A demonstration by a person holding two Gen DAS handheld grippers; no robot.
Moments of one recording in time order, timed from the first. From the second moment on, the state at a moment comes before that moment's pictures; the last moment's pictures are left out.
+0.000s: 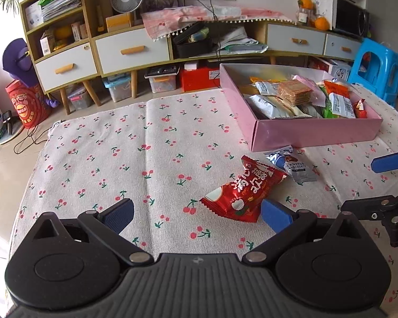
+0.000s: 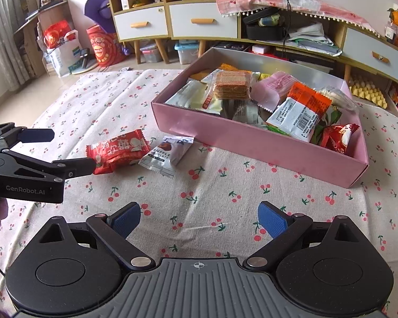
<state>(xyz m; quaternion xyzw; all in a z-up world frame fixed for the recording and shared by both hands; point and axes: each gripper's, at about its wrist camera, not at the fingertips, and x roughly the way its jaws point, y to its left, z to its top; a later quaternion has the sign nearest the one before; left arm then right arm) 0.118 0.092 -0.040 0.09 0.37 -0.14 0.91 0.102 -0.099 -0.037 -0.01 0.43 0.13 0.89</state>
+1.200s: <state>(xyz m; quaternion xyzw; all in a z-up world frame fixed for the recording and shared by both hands) 0.138 0.107 -0.039 -0.01 0.44 -0.08 0.89 0.133 -0.083 -0.039 0.05 0.43 0.10 0.90</state>
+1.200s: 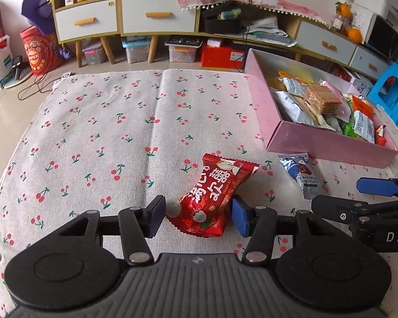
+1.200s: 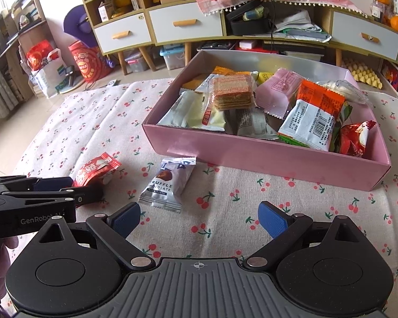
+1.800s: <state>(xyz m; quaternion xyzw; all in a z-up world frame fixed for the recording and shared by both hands) 0.132 0.124 -0.038 -0.03 0.48 -0.03 0.88 0.147 -0.047 -0.057 -0.02 0.41 0.09 0.91</state>
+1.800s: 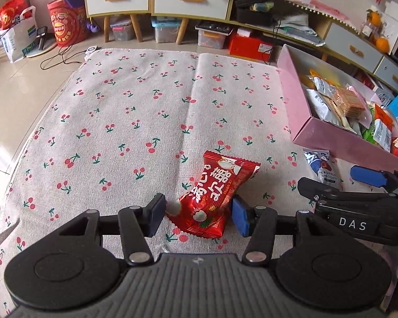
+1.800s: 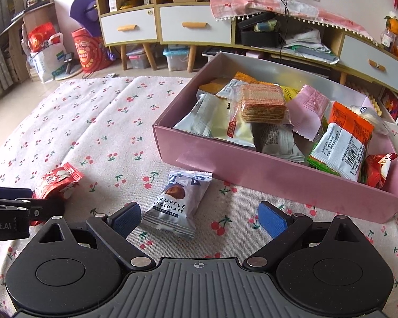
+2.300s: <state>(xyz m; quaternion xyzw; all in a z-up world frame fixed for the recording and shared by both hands) 0.130 0.122 -0.036 -0.03 0.48 -0.03 0.88 0.149 -0.046 -0.046 -0.03 0.40 0.12 0.91</state>
